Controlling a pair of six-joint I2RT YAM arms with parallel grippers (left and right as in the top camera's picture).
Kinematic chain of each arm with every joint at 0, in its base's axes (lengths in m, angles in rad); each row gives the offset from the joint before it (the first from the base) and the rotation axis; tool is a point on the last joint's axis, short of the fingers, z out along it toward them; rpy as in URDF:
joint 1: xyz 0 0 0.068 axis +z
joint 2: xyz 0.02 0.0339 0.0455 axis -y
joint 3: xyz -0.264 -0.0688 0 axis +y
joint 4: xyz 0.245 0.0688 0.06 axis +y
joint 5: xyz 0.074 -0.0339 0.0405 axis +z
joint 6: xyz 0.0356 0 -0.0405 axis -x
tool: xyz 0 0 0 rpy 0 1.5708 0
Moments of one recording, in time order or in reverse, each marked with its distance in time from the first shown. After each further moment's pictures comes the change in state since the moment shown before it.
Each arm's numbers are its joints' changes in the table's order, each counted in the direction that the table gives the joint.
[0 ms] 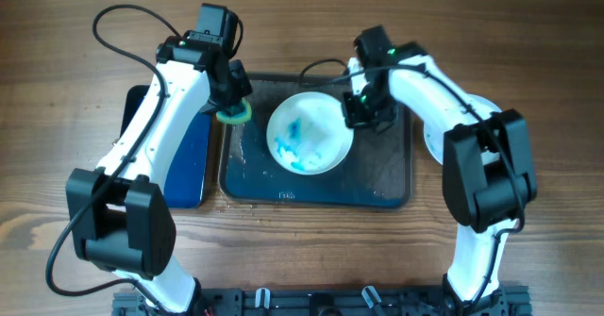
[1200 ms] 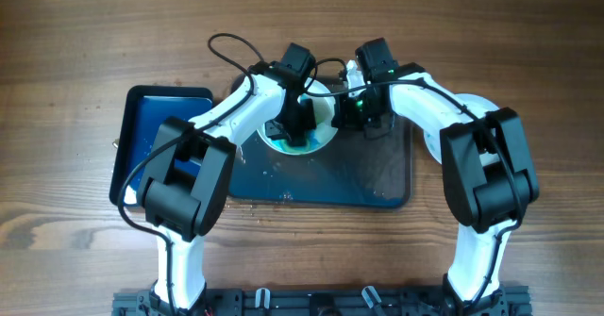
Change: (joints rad) left arm -0.241 -0.289 0.034 -0.171 -0.157 0.011; right arm -0.011 0.005 0.146 -0.308 0.174 -0.116
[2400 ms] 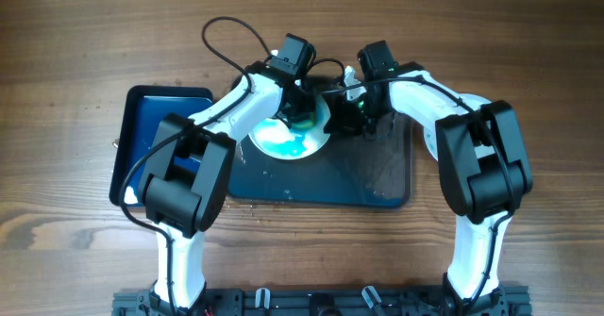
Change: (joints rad) left arm 0.019 -0.016 0.003 -0.229 0.142 -0.024; right arm -0.018 -0.061 -0.021 0.046 0.194 0.006
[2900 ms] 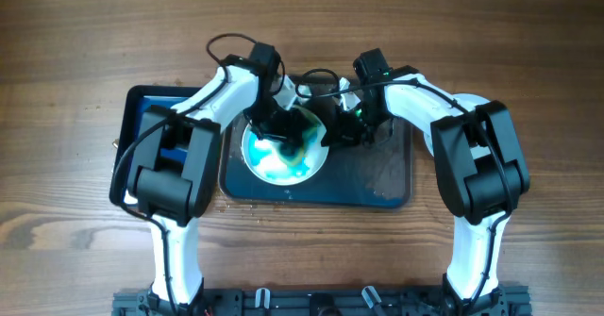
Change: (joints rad) left arm 0.111 -0.037 0.004 0.340 -0.624 -0.705; right arm 0.018 -0.003 0.016 0.069 0.052 0.042
